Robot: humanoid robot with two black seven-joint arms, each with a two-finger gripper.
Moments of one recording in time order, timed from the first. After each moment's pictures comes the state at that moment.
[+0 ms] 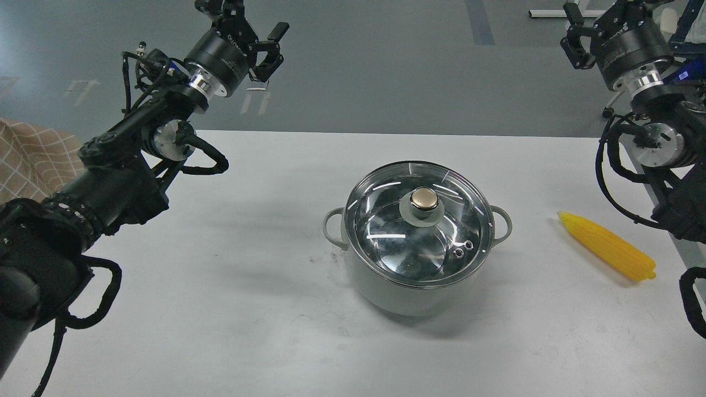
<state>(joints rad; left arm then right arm) -0.97 0.22 -0.73 -0.51 0.21 -0.48 -0.43 1.06 -0.29 0.70 0.40 -0.28 0.42 0.49</state>
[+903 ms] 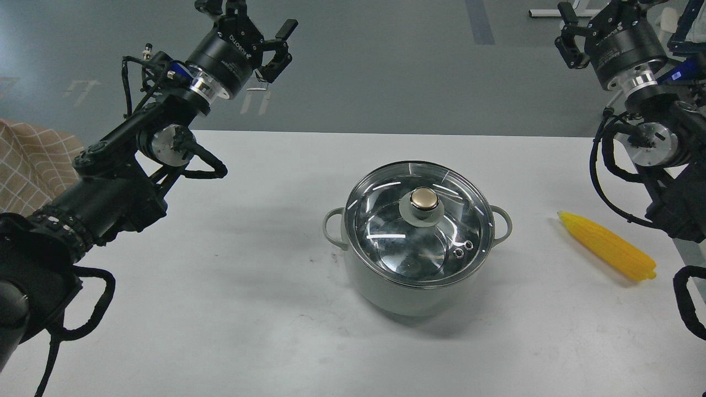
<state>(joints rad) -0.96 0.27 -0.74 -0.66 0.23 -0.49 -0.41 1.07 -0.28 0.72 0.40 -0.28 0.42 0.49</state>
